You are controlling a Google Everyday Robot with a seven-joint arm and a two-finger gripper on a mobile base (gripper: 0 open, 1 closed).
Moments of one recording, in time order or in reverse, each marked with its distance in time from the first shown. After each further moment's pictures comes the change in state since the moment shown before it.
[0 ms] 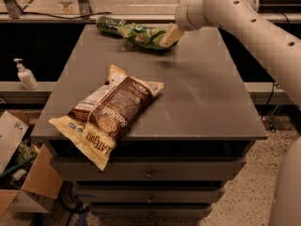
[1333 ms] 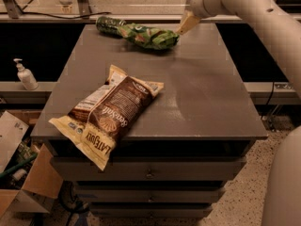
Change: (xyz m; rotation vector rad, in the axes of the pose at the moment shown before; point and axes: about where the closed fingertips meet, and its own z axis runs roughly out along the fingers) arm 0.035 -0.054 -0.025 0.079 0.041 -0.056
